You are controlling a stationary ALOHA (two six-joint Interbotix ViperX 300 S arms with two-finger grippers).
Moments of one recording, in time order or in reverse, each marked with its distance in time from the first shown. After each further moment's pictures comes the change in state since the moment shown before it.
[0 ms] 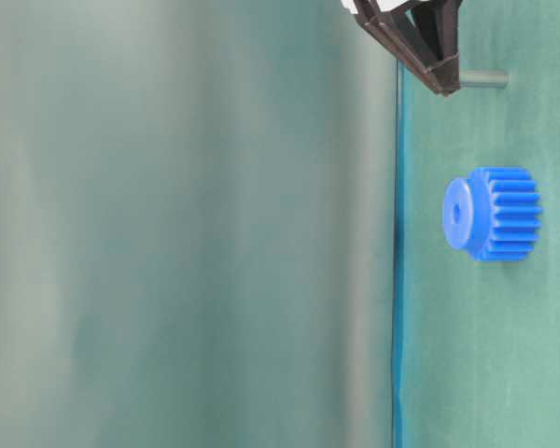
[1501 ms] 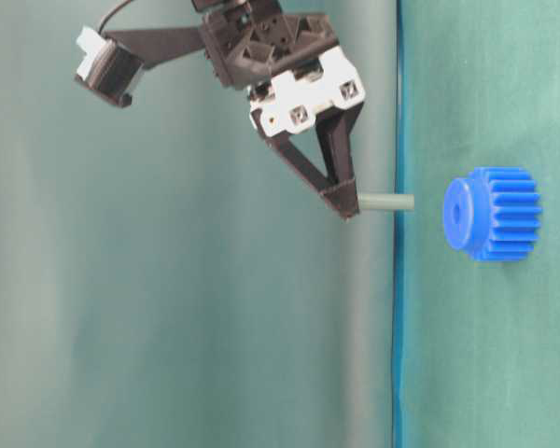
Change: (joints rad) left arm 0.000 -0.002 0.002 -0.006 0.002 -0.008; right arm 0.058 -0.077 -0.325 -0.005 0.345 -0.012
